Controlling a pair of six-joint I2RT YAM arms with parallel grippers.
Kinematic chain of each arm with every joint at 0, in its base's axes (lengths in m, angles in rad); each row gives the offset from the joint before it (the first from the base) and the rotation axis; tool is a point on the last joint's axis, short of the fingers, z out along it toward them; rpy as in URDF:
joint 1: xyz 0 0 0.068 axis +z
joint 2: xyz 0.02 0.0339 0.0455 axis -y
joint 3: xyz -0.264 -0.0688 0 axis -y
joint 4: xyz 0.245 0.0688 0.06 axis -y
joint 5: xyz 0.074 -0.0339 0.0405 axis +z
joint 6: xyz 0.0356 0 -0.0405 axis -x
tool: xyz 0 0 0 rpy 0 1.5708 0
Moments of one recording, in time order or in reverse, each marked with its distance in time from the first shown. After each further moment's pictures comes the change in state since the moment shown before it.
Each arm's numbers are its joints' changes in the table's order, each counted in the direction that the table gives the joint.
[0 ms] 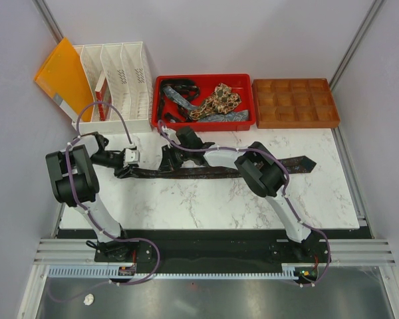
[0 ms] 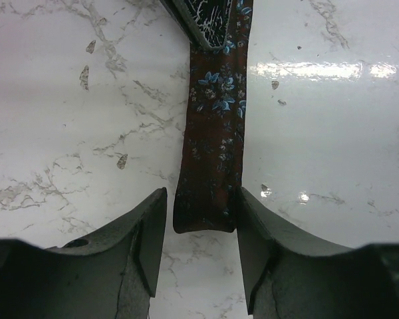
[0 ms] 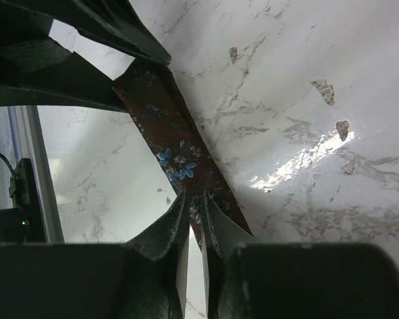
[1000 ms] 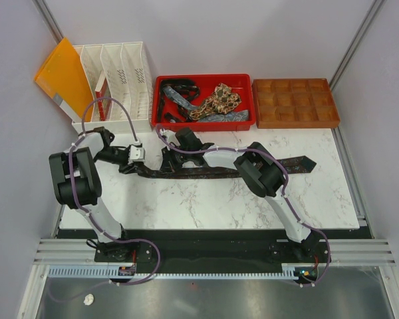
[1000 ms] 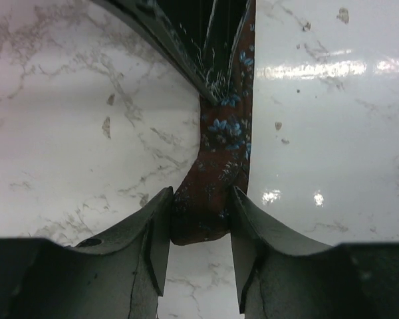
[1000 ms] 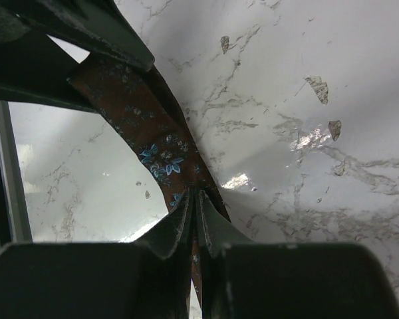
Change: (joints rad) left arm -0.068 0.036 0.017 -0.002 -0.007 0.031; right arm 0.003 -0.015 0.003 -0.026 -0.021 0.116
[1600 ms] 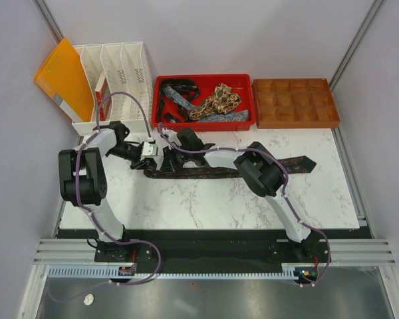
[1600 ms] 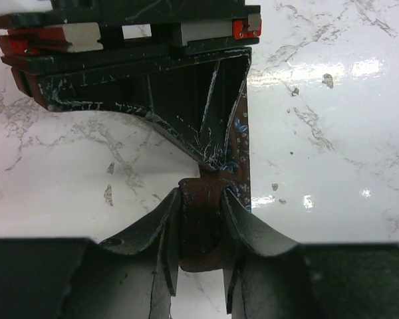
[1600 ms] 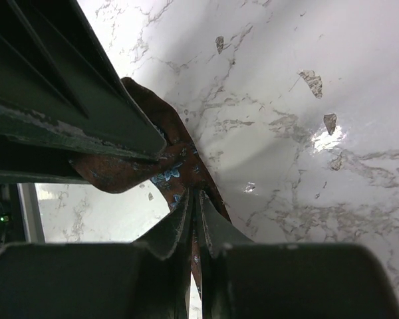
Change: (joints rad) left arm -0.163 0.002 0.047 0.012 -0.027 0.129; right arm -0.009 0.000 -0.019 0.037 0.013 -0.063
